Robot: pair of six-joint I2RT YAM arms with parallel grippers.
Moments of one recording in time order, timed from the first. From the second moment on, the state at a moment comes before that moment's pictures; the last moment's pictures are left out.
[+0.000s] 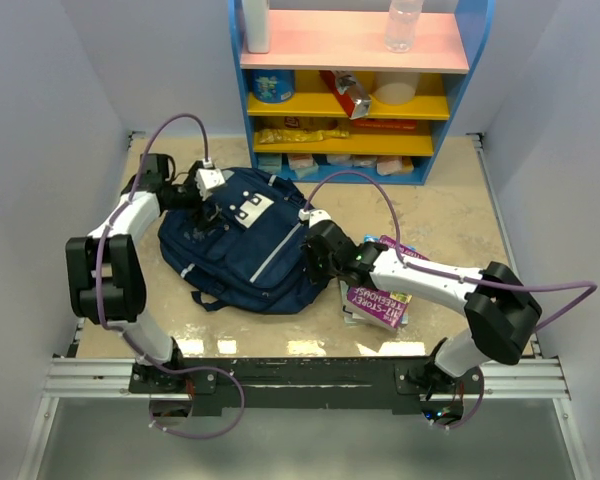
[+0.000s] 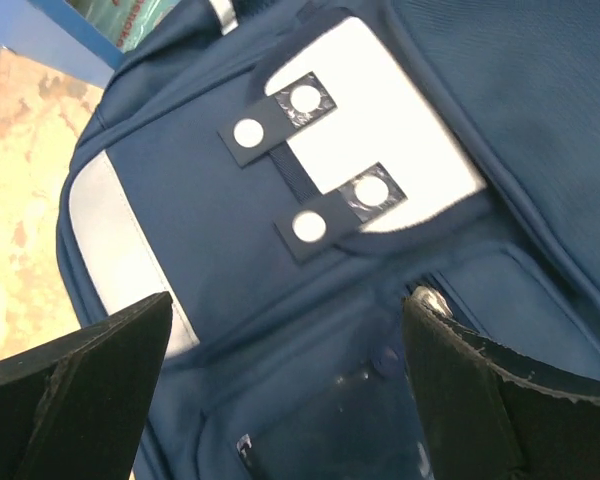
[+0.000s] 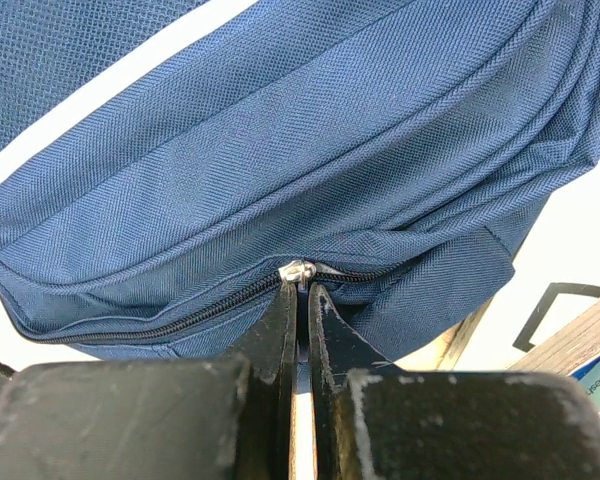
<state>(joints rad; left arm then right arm) 0.08 1.68 1.17 -0.42 0.81 1.05 0.90 1.52 0.97 -0.30 0.16 0.46</state>
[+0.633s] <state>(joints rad) 0.14 1.74 1.15 -0.47 0.68 0.99 0.90 1.52 0.97 -0.29 0.16 0.47</state>
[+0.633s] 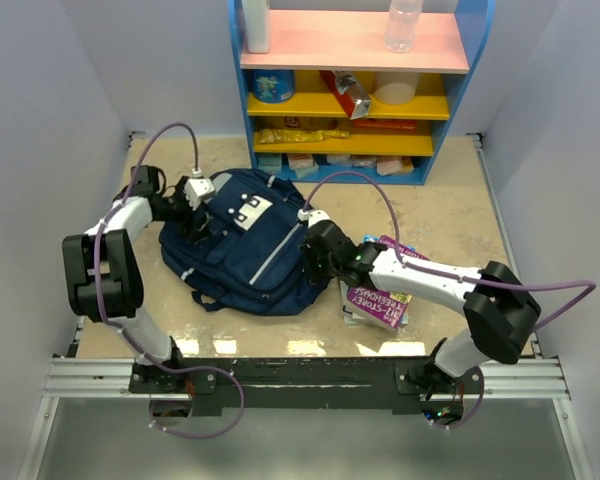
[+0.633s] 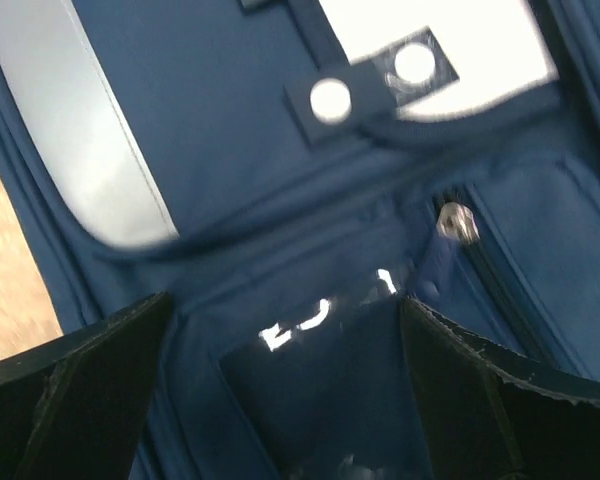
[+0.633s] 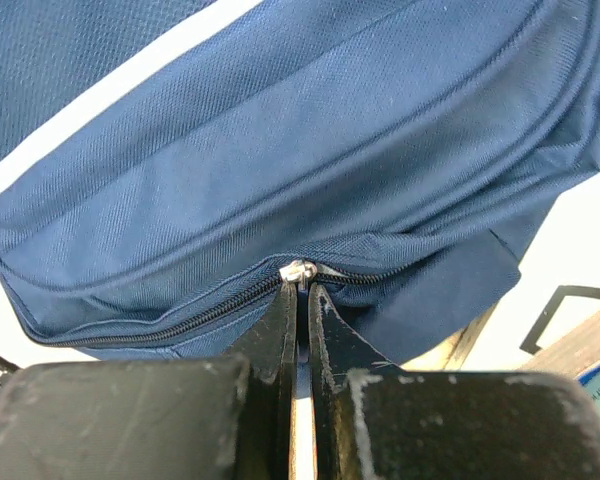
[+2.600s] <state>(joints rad) -0.04 1.80 1.27 -0.45 0.59 0.60 1.09 1.61 1.04 -0.29 0.21 0.42</state>
